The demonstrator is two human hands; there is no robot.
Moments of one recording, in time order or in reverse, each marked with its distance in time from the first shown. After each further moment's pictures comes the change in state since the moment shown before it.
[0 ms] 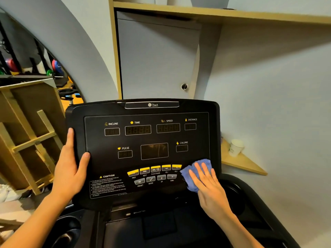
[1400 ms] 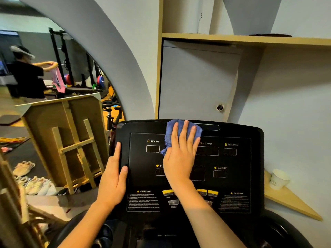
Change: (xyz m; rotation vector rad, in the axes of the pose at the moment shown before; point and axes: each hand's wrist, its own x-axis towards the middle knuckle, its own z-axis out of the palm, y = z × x) left_hand -0.001 0.003 -0.006 -0.043 -0.002 -0.014; right_hand 0.247 -0.169 -0.066 0.216 0.253 0.341
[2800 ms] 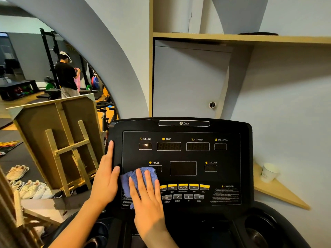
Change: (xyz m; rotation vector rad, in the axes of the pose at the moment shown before) left_hand -0.001 -0.007 0.003 -0.051 -0.039 -0.024; right_hand -0.149 -0.029 0.021 -0.079 -0.306 -0.344
